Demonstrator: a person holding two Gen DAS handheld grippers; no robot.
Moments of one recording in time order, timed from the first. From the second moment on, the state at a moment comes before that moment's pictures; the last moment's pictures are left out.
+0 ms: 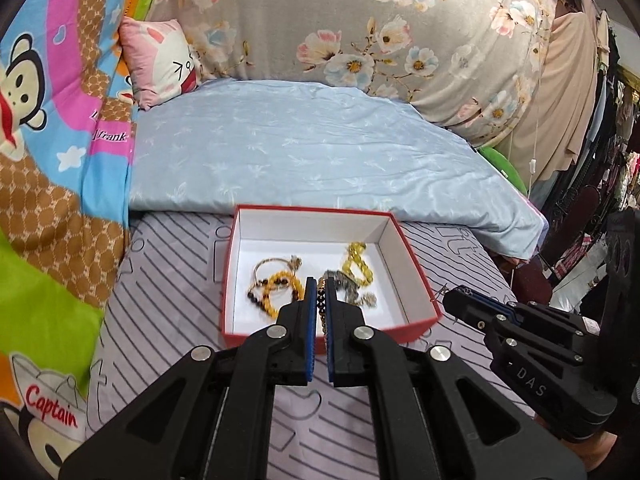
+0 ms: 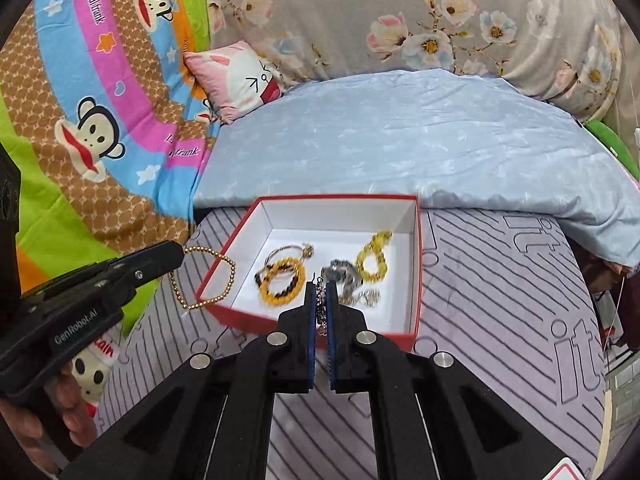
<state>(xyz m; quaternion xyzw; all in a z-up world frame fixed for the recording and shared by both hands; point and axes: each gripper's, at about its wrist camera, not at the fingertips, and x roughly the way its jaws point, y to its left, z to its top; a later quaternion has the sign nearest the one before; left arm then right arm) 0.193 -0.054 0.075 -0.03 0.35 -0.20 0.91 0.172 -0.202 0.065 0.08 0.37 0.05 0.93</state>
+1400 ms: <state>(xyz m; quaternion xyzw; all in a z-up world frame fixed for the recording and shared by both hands) 0.282 -0.094 -0.001 0.00 0.40 -0.16 0.90 0.262 -0.204 0.000 0.08 0.41 0.02 0.91</state>
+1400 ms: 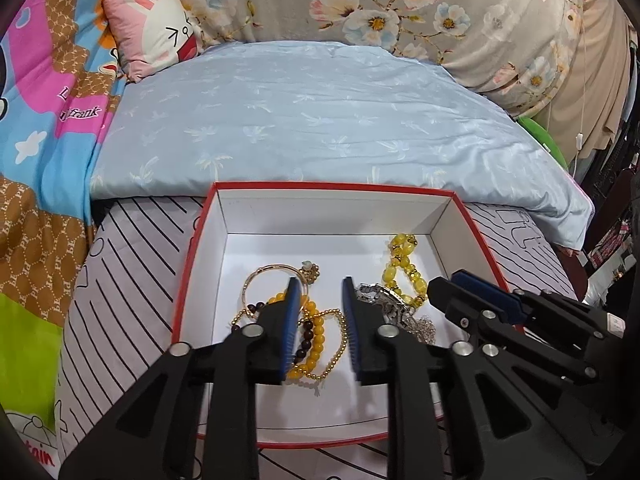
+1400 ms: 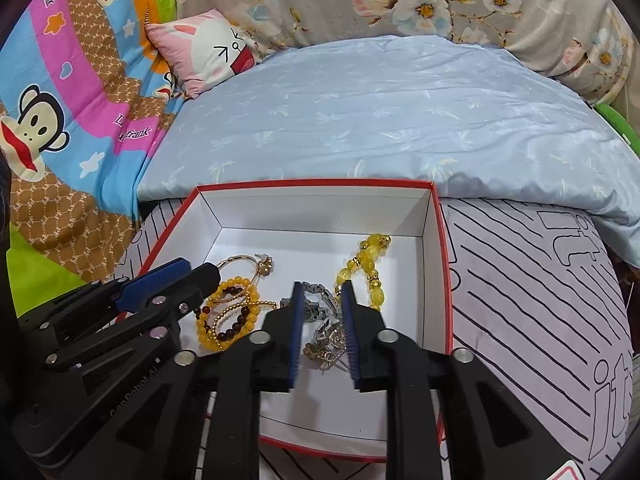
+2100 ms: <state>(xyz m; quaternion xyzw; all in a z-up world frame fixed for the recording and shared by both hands) 0.251 -0.058 -0.005 -0.01 0.41 -0.12 0.91 0.222 -0.206 -0.001 0.08 0.42 0.00 0.91</state>
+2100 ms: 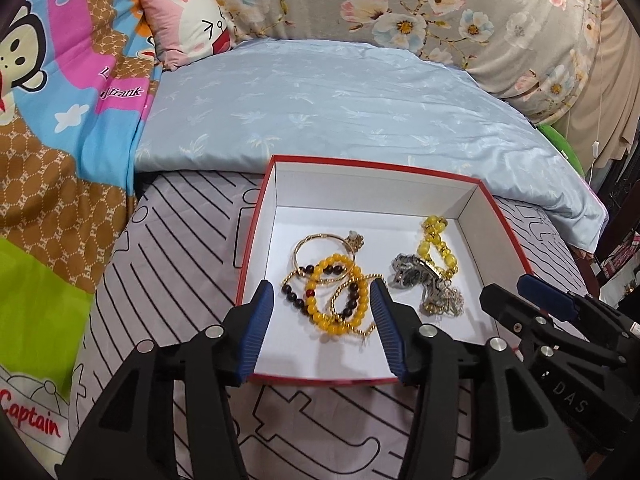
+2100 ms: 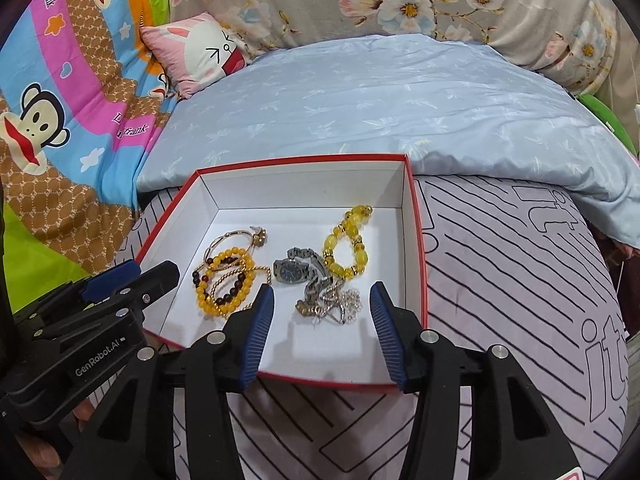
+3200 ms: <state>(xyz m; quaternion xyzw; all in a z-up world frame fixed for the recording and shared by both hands) 0.150 -0.050 0.009 0.03 0.40 -0.04 0.92 0.108 -0.183 0.023 0.04 0.39 -0.10 0.92</state>
